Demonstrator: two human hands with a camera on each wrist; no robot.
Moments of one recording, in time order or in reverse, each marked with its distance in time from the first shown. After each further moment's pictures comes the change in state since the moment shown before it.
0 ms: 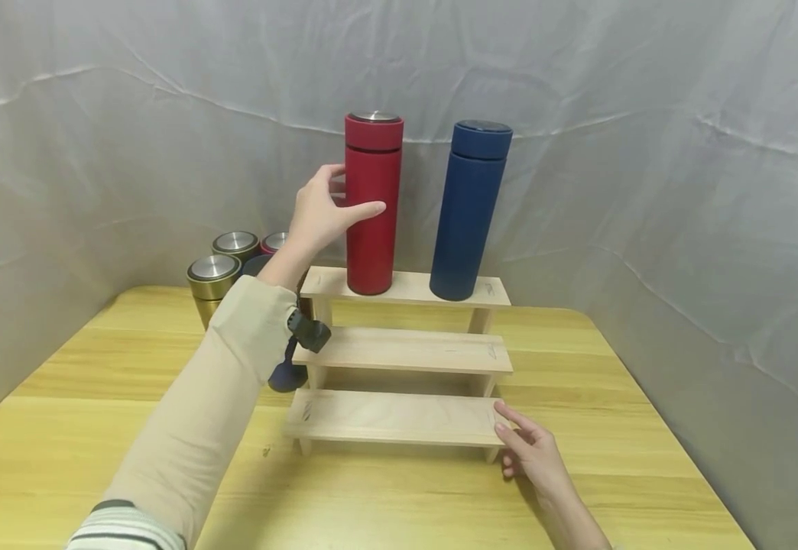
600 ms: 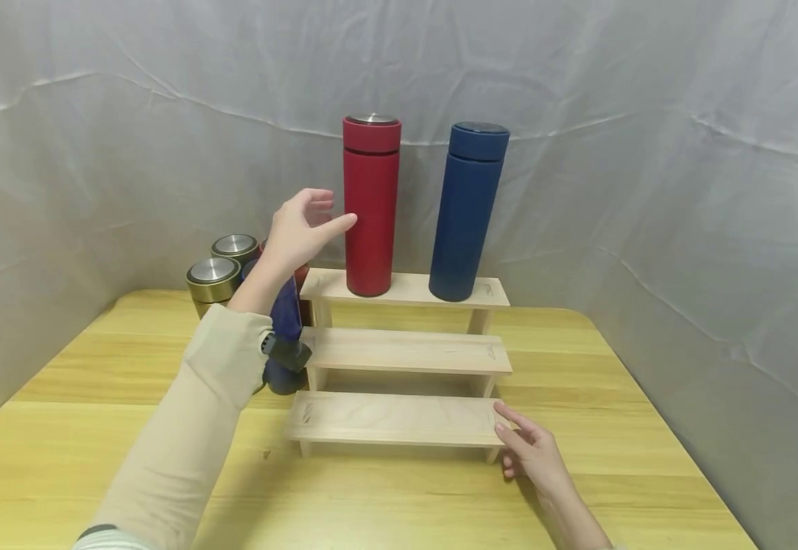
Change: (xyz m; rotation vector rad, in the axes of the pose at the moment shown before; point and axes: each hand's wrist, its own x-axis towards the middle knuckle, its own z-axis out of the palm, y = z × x) left_hand -0.019 -0.023 -0.017 -0.053 -0.044 0.011; right_hand 0.001 -0.001 0.000 -0.015 -0.027 0.002
